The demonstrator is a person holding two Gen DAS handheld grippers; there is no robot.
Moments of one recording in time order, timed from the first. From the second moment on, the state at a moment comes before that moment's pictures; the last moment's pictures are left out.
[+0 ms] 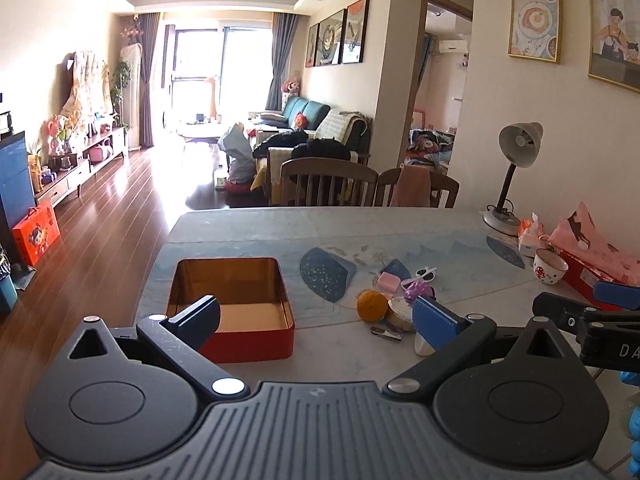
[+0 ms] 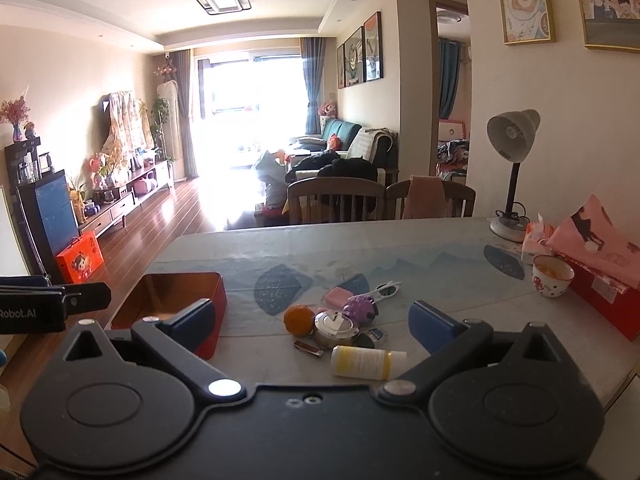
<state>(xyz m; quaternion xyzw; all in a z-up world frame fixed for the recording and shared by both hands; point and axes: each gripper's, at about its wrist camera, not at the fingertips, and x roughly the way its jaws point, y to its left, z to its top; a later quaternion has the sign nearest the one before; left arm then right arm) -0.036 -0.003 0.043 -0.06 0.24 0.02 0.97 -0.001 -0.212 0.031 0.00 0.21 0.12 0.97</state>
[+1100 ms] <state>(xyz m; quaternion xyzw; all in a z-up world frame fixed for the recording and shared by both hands) -0.010 -0.029 0.038 -0.05 0.25 -0.01 0.97 0.031 -0.248 0.021 -0.01 0.22 0.14 0.97</state>
